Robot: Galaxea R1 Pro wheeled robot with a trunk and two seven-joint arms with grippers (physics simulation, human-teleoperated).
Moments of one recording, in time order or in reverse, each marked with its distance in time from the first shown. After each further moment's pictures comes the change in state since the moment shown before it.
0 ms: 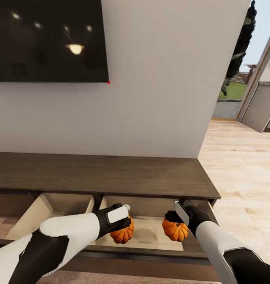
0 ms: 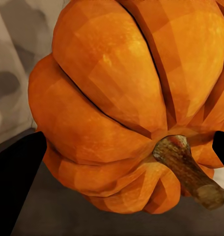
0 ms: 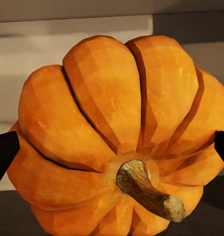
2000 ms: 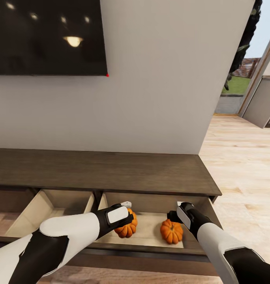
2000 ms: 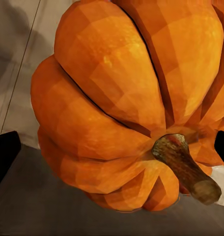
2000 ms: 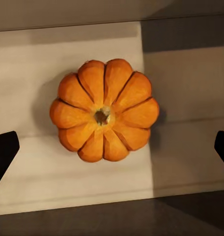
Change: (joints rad) left arm 0.000 0.000 -0.003 0.000 0.000 -0.082 -0.091; right arm 0.000 -0.011 0.008 0.067 0.004 -0.162 0.007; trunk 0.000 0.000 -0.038
